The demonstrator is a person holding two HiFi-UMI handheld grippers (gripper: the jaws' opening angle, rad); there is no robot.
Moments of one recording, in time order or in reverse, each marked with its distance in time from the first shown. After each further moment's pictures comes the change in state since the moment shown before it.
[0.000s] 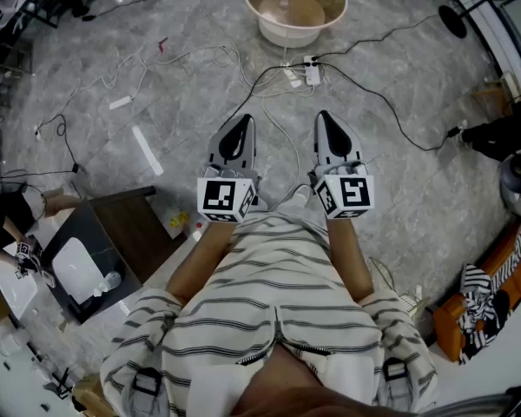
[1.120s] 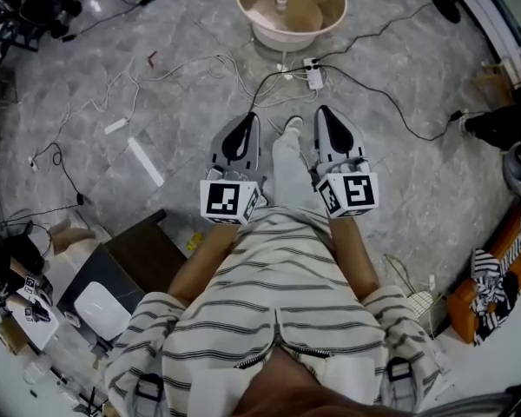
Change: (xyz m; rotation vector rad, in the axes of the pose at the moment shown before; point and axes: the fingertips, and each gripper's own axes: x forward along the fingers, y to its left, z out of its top) left arm 0.087 0.100 -0.003 -0.028 0.001 -0.091; right arm 0.132 0.009 -0.013 0.023 0.001 -0.054
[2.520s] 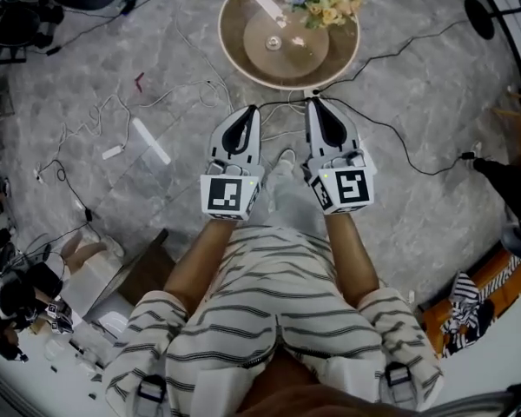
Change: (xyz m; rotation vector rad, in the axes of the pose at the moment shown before) left arm 0.438 0.120 -0.022 0.033 0.187 0.045; right arm 0.372 -0.260 -0.006 0.099 0.125 0.054
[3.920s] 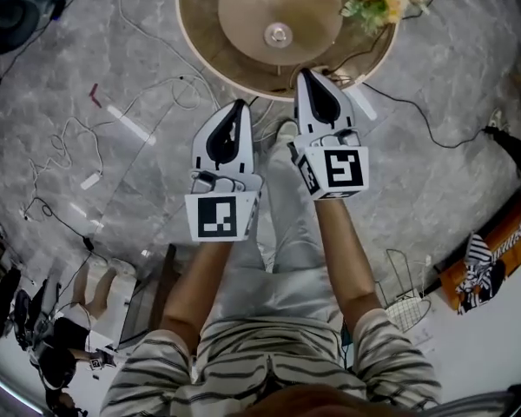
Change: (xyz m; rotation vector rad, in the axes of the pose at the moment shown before) left arm 0.171 0.132 -0.211 -0.102 0.164 -0.066; right arm 0.222 -0.094 -0.254 0.048 0.184 -0.203
